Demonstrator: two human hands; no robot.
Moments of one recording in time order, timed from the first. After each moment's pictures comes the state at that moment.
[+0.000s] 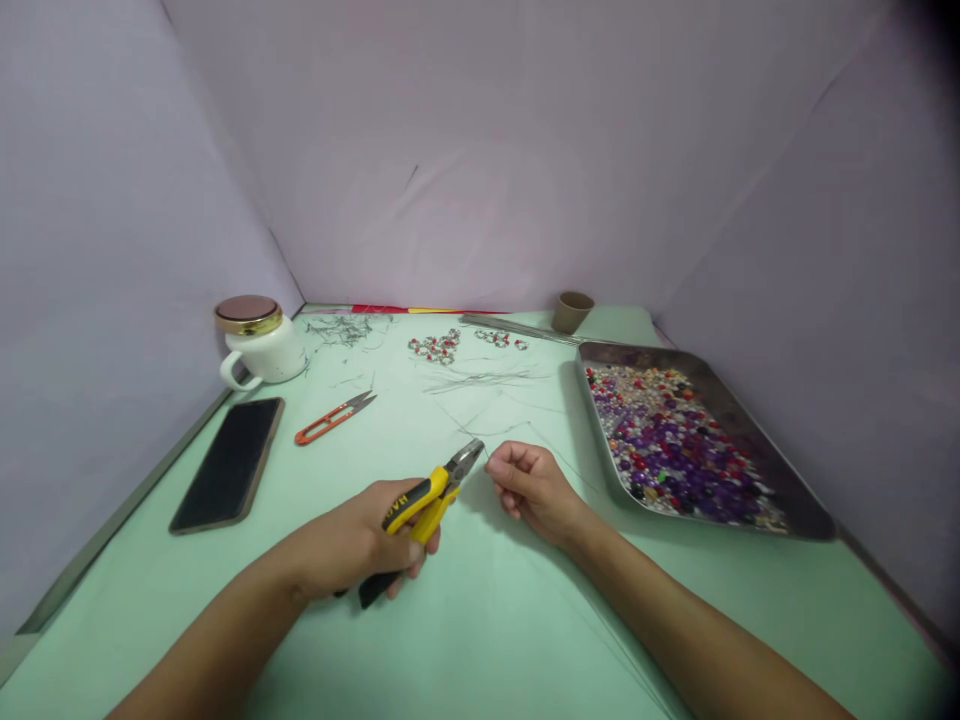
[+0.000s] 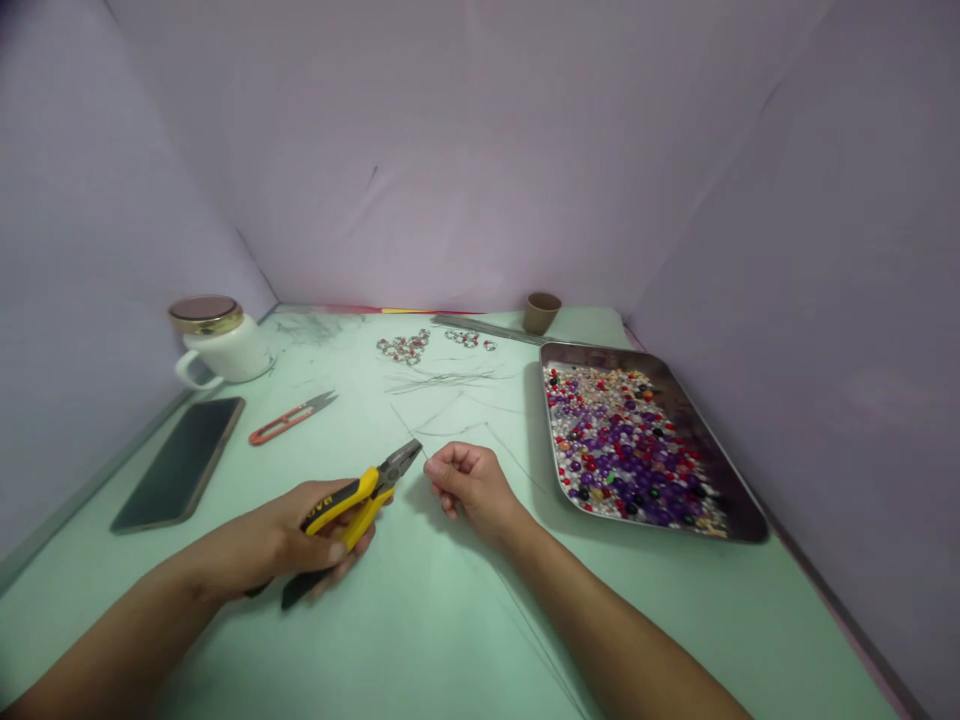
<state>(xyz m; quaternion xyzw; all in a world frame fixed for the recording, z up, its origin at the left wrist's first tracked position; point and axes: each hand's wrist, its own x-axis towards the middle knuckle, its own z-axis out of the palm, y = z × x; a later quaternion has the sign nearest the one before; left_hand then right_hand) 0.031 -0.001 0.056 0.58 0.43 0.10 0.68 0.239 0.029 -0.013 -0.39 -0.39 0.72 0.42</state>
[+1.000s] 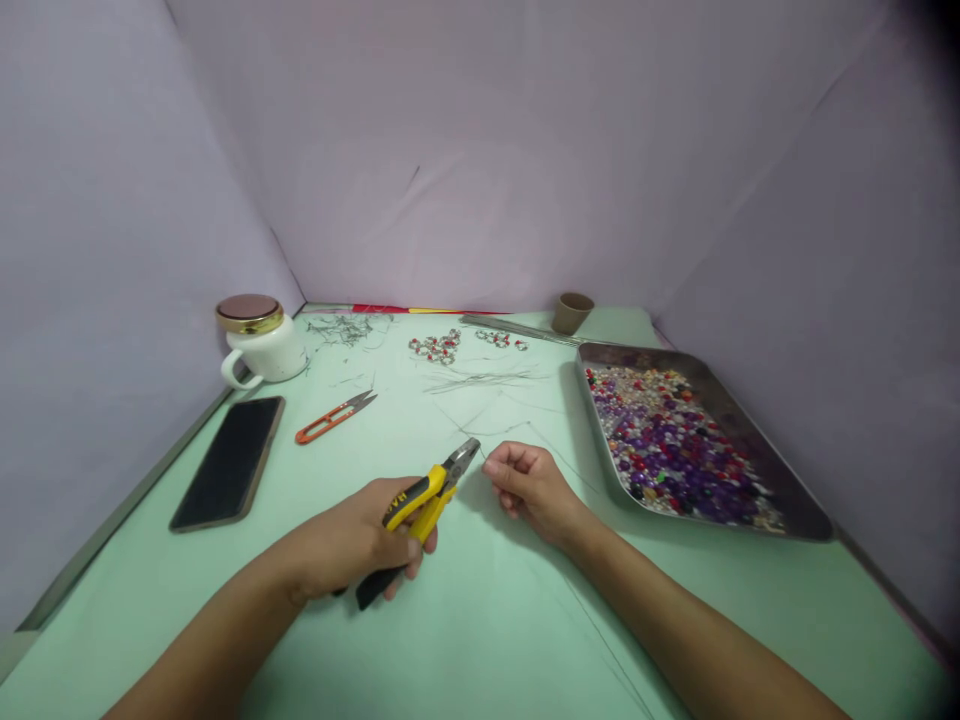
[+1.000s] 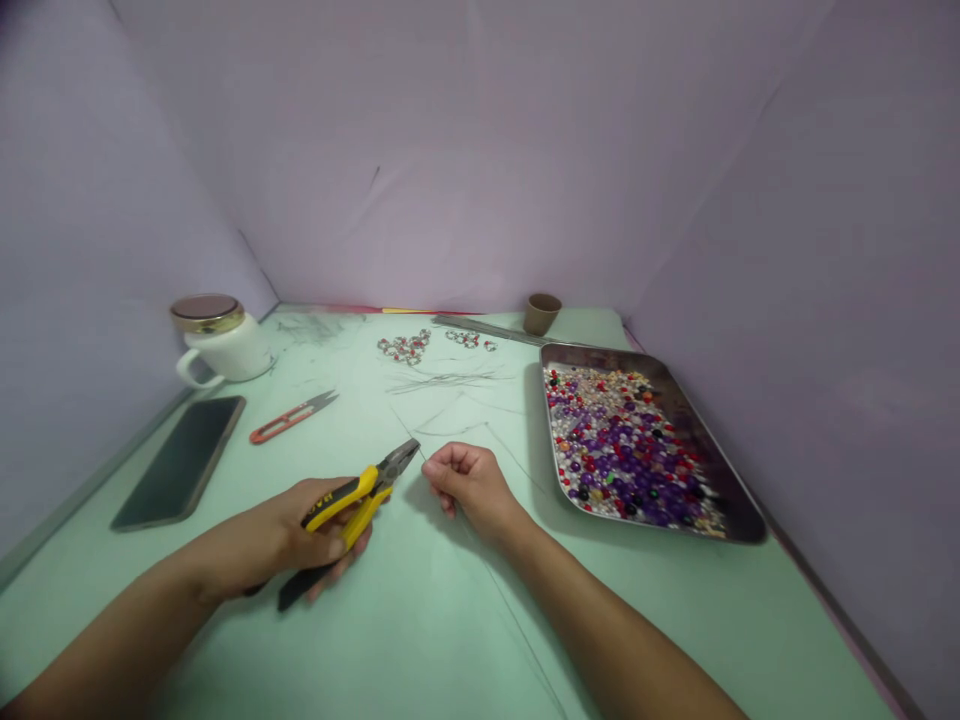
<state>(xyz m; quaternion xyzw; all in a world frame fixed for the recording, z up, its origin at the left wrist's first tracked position) 0.030 -0.002 0.056 0.57 0.46 0.10 0.67 0.237 0.029 -0.014 -0.40 -0.41 0.70 0.42</state>
